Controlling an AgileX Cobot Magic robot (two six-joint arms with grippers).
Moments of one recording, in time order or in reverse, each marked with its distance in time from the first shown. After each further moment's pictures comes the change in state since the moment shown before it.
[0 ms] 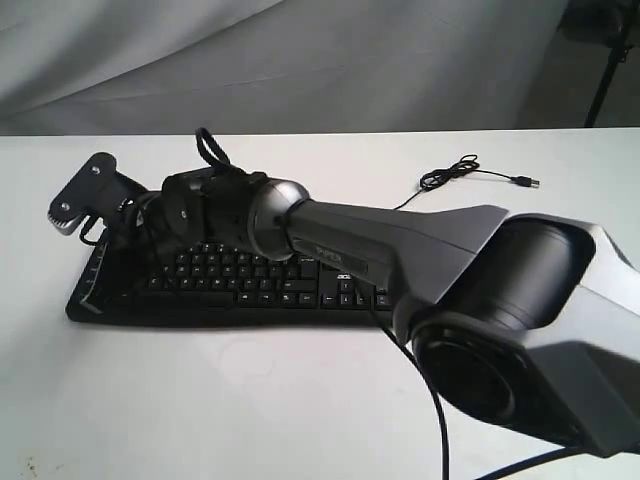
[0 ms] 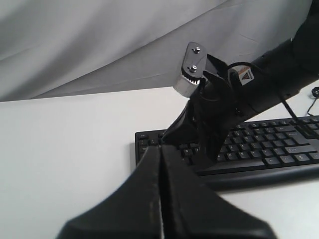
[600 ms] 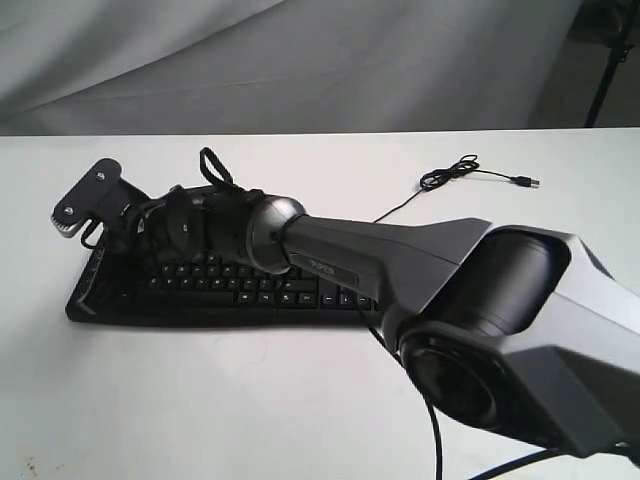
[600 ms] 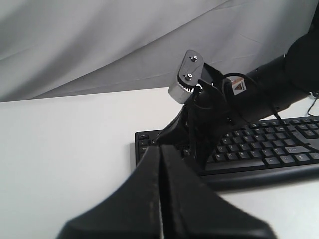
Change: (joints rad) left arm 0.000 0.000 0.000 0.000 0.000 0.000; right arm 0.000 0.043 -0.010 0.077 -0.093 -0.040
